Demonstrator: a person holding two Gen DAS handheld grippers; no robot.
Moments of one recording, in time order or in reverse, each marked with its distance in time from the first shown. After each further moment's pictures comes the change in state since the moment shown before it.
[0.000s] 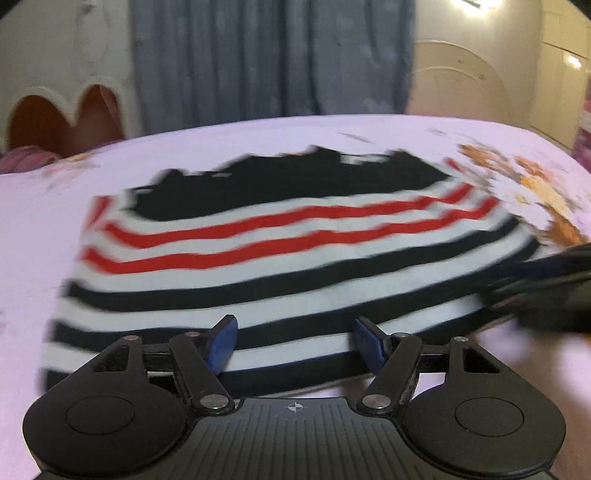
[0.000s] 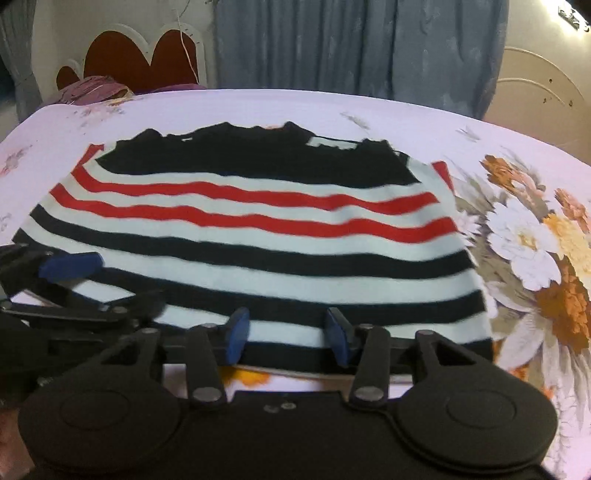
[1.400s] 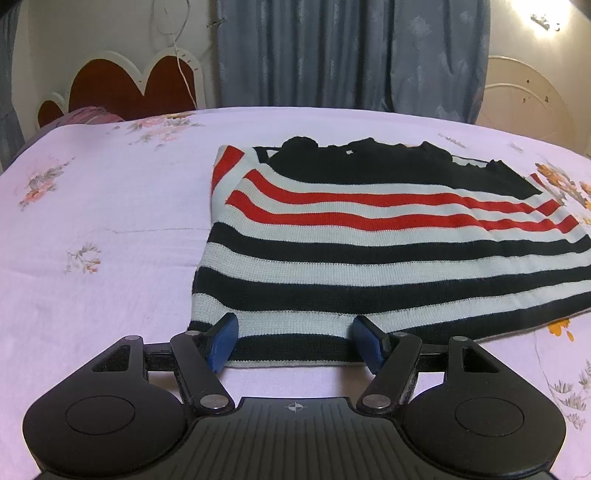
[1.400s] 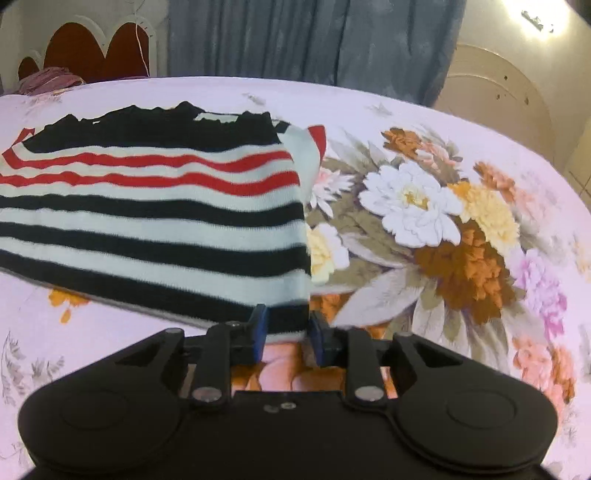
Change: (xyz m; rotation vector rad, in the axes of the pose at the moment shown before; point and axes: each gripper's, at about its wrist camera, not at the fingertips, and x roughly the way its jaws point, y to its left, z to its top) left arm -0.011 0.072 -0.032 -0.129 0.035 0.102; right arm -0.004 -0.084 -0.045 0.043 0.012 -0.062
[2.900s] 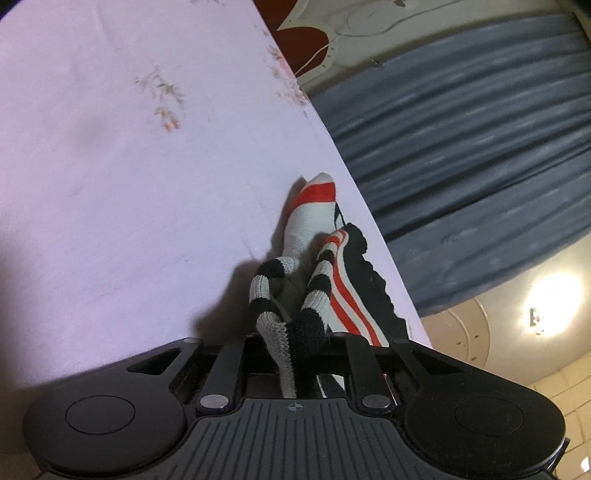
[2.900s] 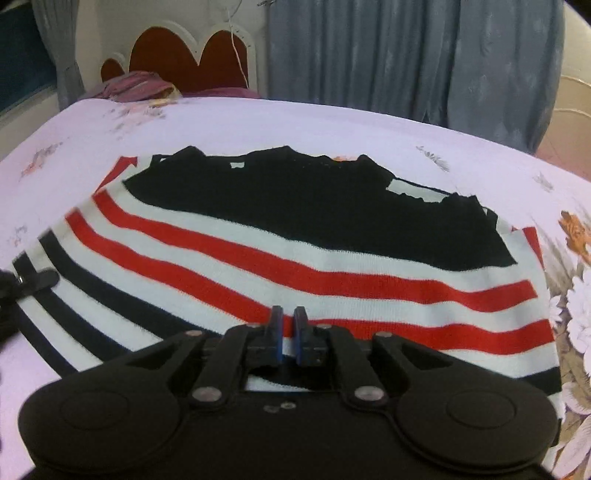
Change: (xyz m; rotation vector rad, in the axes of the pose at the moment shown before) left arm 0.051 0.081 -0.042 -0.964 -0.128 -0.391; right arm 0.049 0.153 0.092 -0.154 -0.028 0.260
